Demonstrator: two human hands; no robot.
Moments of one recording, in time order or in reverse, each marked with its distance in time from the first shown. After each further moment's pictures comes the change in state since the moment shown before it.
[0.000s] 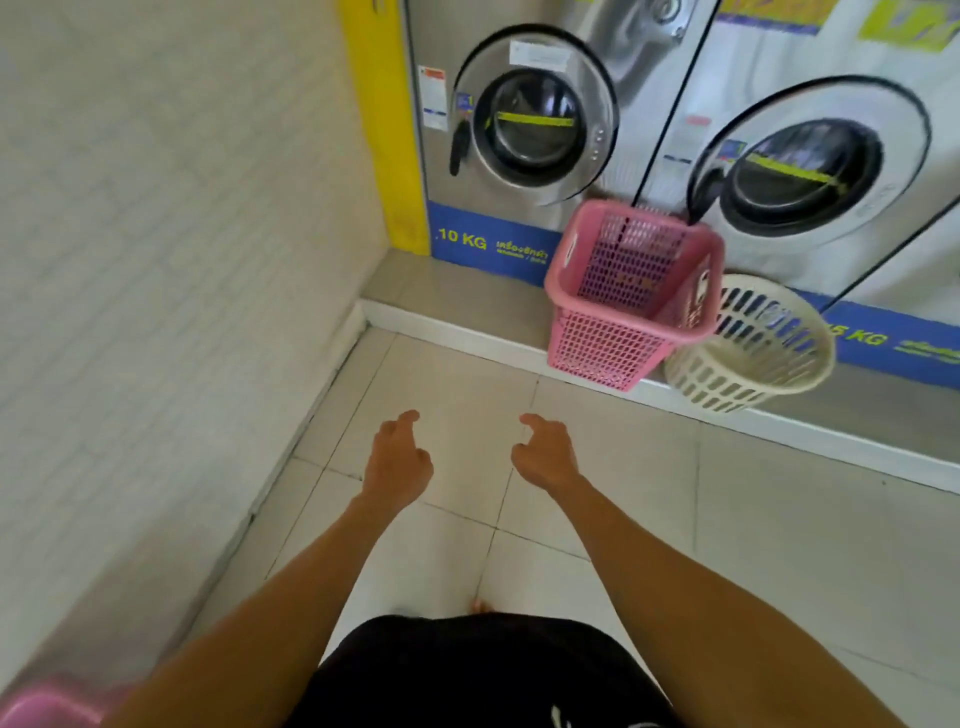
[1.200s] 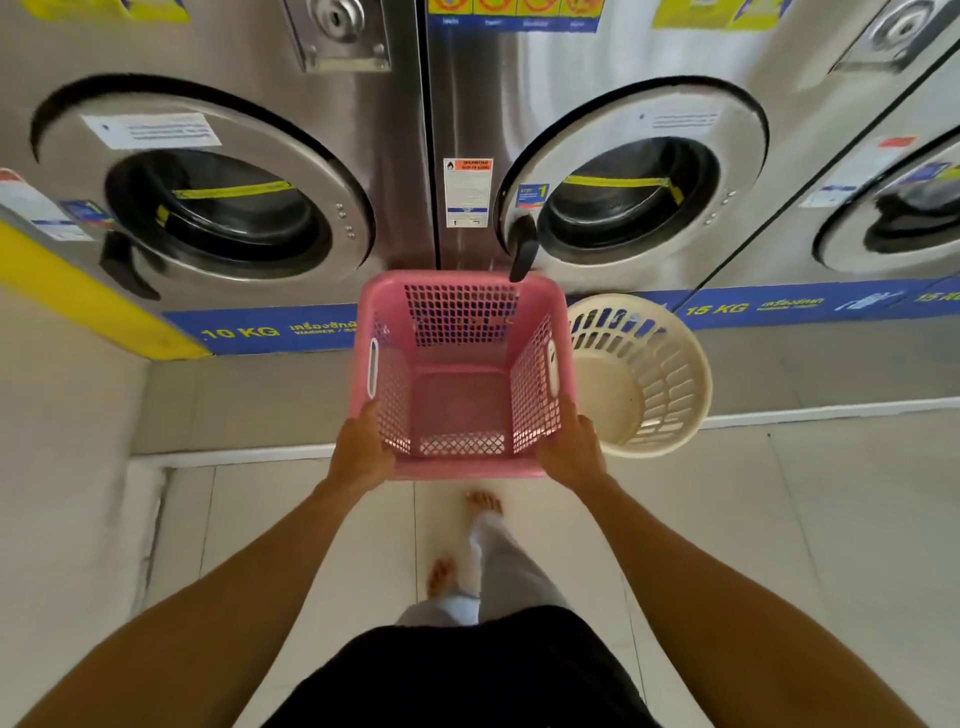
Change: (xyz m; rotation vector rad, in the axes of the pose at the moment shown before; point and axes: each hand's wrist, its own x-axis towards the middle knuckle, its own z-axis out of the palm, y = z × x) left_hand 0.431 0.347 0.157 0.141 -0.299 0.178; right_hand 0.373 0.127 -0.323 0.115 0.284 0.299
